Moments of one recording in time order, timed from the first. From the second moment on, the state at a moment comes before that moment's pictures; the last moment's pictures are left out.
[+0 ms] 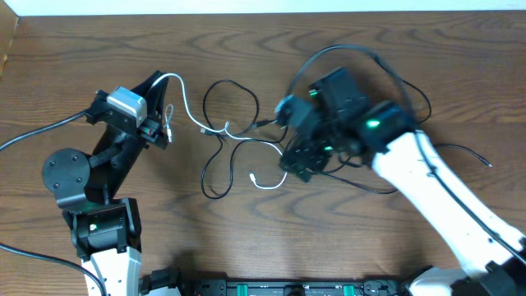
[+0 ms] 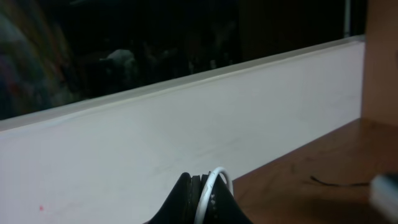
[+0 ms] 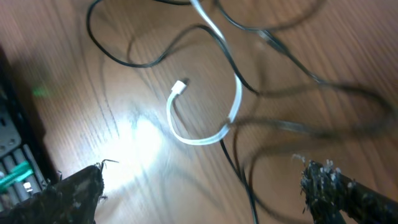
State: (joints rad) left arm 0.22 0.87 0.75 0.31 0.73 0.03; right arm 0.63 1.58 1.41 -0.93 -0.31 -0.32
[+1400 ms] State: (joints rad) left arm 0.04 0.87 0.75 0.36 0.82 0.04; right arm 0.84 1.72 1.41 -0.38 0.07 -0.26
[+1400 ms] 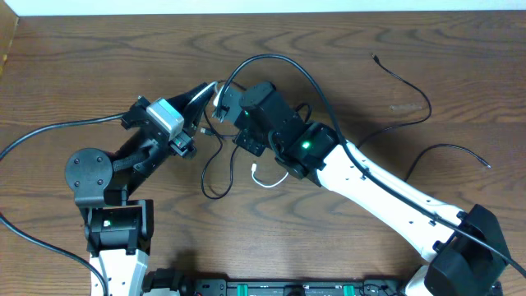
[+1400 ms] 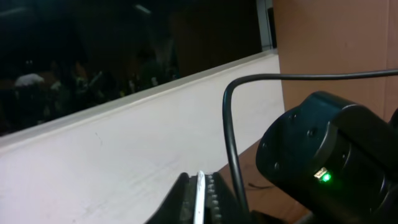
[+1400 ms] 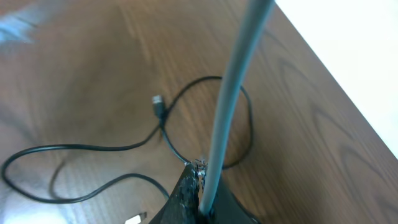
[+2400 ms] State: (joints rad) left arm 0.04 1.14 0.75 0.22 0.57 0.03; right arm 0.36 1.30 1.41 -0.18 1.24 -0.19
